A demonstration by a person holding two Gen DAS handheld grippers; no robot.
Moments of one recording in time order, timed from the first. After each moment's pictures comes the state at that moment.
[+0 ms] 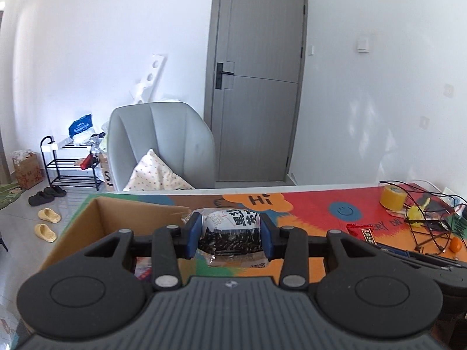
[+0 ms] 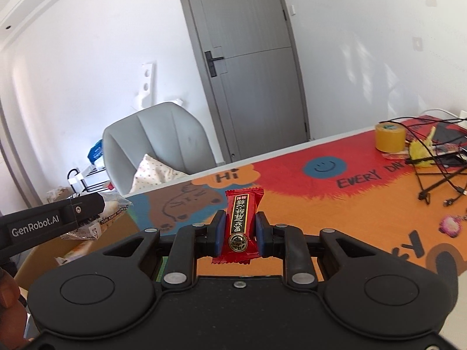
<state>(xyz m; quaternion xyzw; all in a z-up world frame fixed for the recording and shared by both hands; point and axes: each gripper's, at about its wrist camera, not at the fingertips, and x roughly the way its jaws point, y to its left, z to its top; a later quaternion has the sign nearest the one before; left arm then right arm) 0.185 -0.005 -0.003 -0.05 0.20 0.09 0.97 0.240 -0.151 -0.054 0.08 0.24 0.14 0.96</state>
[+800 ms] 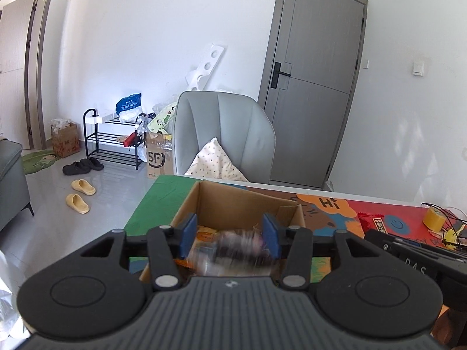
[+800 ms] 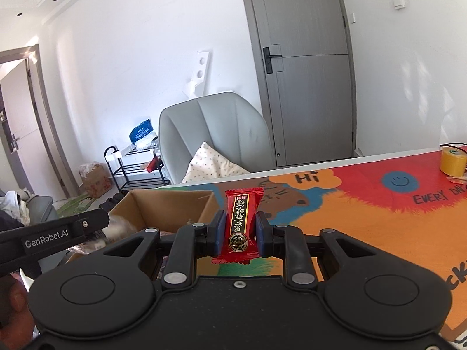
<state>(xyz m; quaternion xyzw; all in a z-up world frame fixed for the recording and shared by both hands) 0.144 0.105 -0.010 -0.11 0.21 0.17 0.96 0.224 -0.046 -0.040 0.02 0.24 0.22 0.95</state>
